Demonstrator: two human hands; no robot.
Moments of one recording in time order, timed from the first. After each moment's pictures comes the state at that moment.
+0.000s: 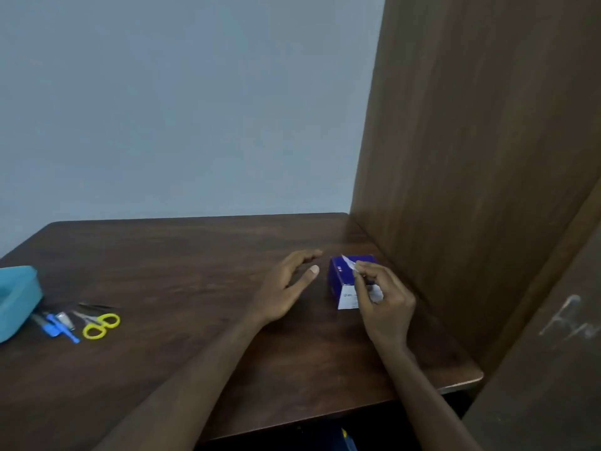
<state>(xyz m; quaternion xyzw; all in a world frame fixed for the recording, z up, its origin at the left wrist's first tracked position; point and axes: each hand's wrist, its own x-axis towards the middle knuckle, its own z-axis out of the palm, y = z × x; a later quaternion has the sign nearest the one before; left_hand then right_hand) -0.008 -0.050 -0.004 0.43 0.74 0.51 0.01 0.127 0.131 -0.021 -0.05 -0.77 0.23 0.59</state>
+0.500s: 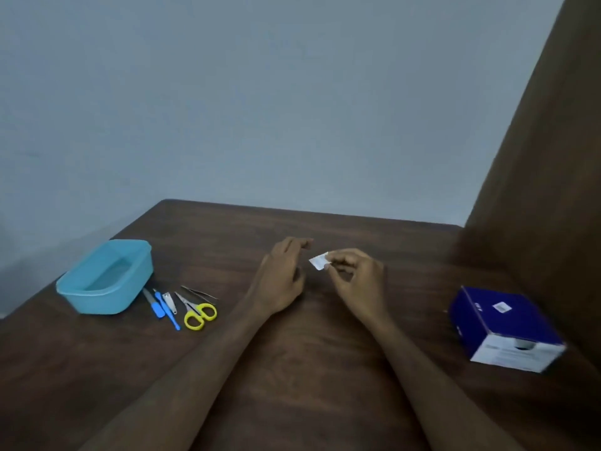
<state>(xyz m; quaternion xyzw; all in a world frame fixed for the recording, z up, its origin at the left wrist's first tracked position) -0.127 -0.196 -0.029 0.29 0.89 0.31 -0.16 -0.067 -0.015 -0.024 0.04 -0.83 0.44 0.34</state>
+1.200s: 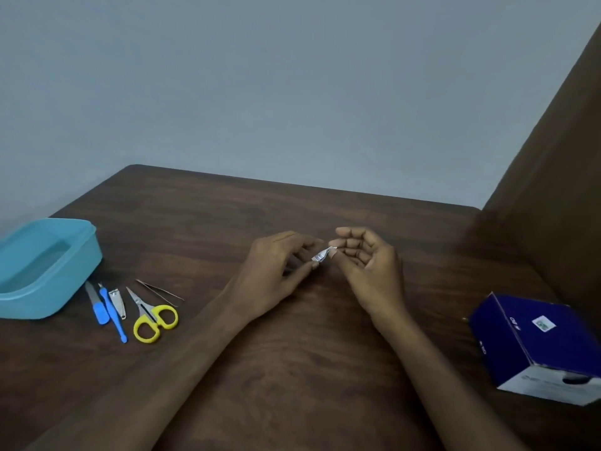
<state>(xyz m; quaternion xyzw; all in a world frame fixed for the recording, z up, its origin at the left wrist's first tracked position) -0.137 -0.187 -0.031 0.38 0.81 0.39 -0.20 -0.097 0.008 -0.033 -0.01 -0.74 0.63 0.24</state>
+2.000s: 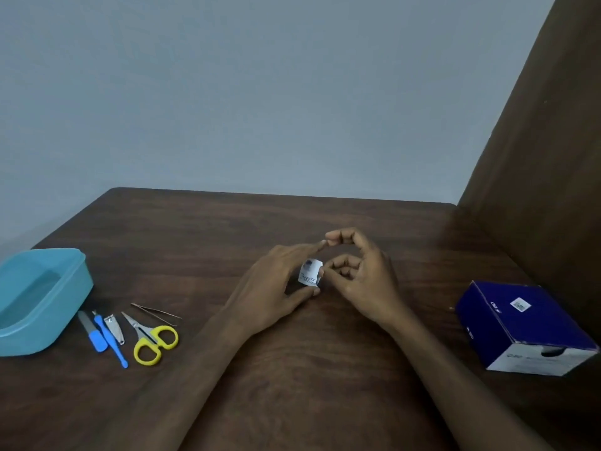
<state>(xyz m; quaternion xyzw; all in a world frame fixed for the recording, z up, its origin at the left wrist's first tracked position) -0.139 -0.189 -0.038 0.41 0.84 0.33 -0.13 -0.083 0.014 -0.028 0.05 -0.80 0.55 0.23</state>
